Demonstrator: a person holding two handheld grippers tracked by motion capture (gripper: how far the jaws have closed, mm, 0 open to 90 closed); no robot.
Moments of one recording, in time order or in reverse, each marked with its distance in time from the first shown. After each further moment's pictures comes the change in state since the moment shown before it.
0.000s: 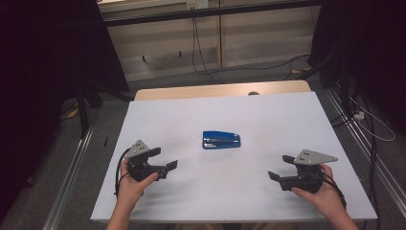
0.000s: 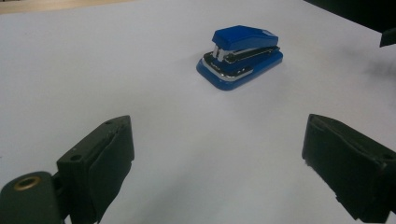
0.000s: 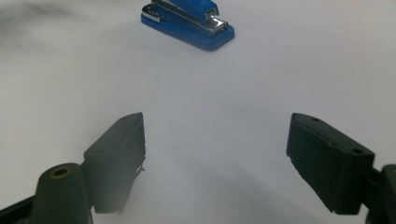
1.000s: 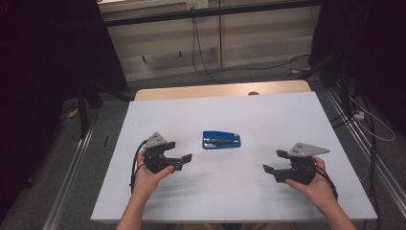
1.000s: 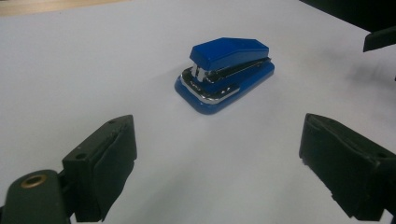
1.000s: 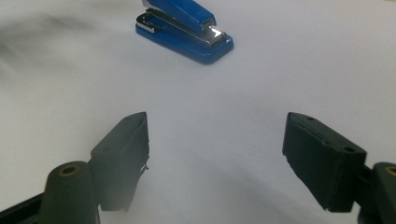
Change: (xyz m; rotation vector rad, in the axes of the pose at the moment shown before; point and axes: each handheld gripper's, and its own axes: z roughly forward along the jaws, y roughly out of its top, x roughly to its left) left arm -0.015 0.022 0.041 0.021 -0.034 0.016; right arm -0.006 0.012 0.018 -0.002 0.013 0.018
